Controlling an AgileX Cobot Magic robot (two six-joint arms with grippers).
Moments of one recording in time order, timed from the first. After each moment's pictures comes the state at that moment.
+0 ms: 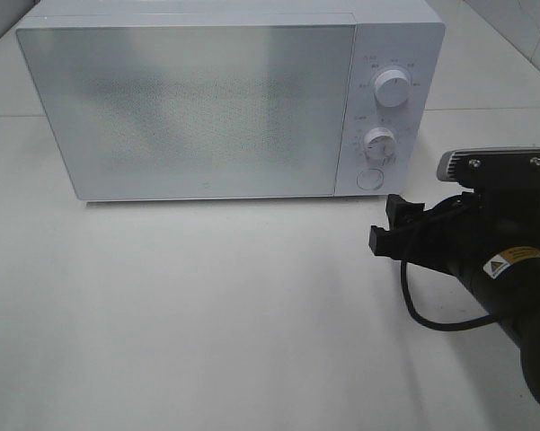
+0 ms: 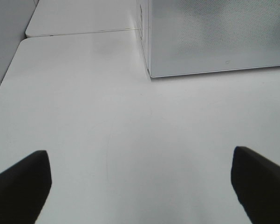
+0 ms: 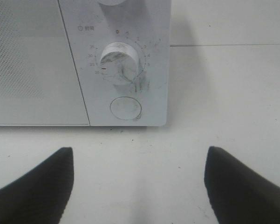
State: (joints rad) left arm 0.05 0.00 -0.50 -0.17 1.04 0.18; right arm 0.73 1.71 -0.28 0.74 -1.16 -0.15
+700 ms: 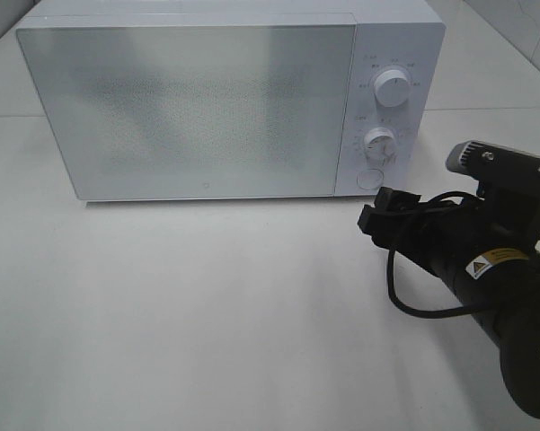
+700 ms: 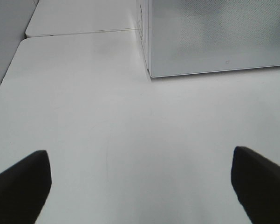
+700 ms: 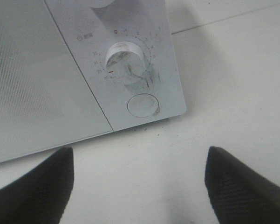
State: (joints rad) left arm 0.05 0.00 -0.50 -0.17 1.04 0.18; right arm 0.79 1.73 -0.31 0.82 -1.16 0.12
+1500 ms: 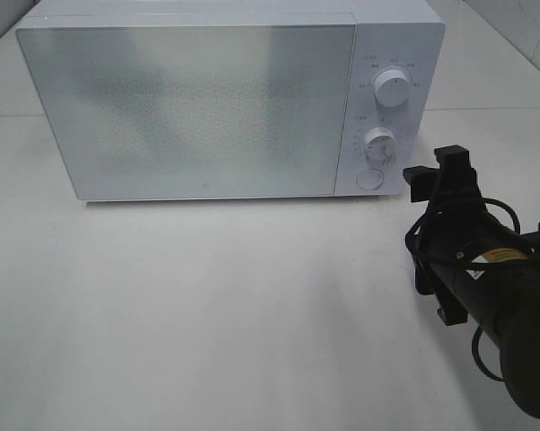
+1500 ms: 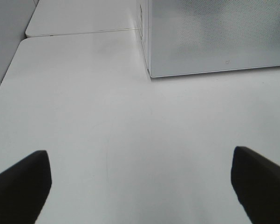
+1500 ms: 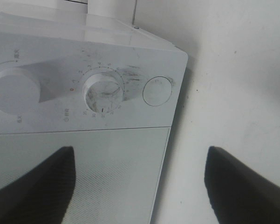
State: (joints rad) left arm 0.05 0.00 -0.50 -0.17 1.04 0.18; right arm 0.79 1.73 -0.31 0.82 -1.16 1.25
